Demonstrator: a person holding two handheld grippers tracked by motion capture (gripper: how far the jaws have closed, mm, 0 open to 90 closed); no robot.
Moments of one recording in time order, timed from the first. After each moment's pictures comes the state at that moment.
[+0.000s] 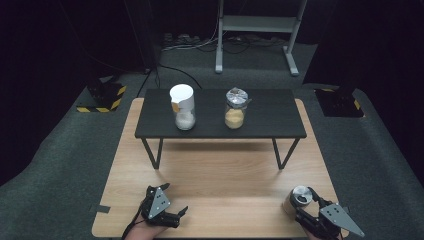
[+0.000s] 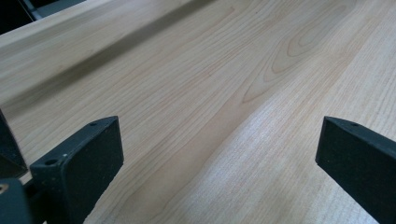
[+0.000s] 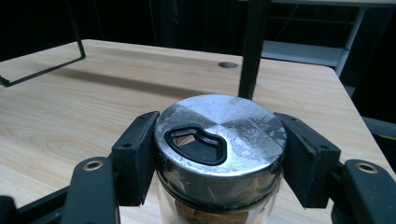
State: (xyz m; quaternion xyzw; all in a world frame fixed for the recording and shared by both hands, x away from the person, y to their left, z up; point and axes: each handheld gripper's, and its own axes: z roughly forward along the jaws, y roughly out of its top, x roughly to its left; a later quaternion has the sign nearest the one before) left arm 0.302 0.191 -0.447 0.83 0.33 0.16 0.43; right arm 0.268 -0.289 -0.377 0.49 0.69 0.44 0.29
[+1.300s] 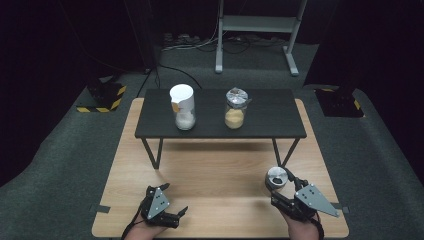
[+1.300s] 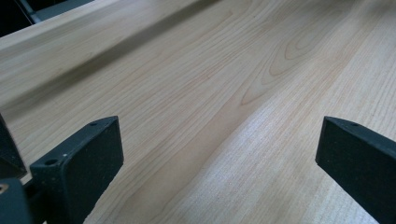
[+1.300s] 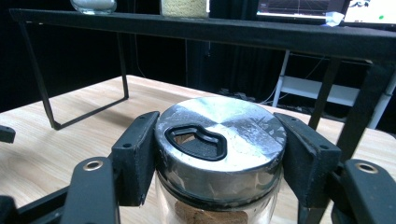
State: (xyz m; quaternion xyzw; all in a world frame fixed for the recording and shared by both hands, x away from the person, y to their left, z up) left arm 0.301 0.192 -0.446 0.82 0.33 0.16 0.43; right arm 0.308 -0.221 -0.339 0.43 0.70 0.50 0.29
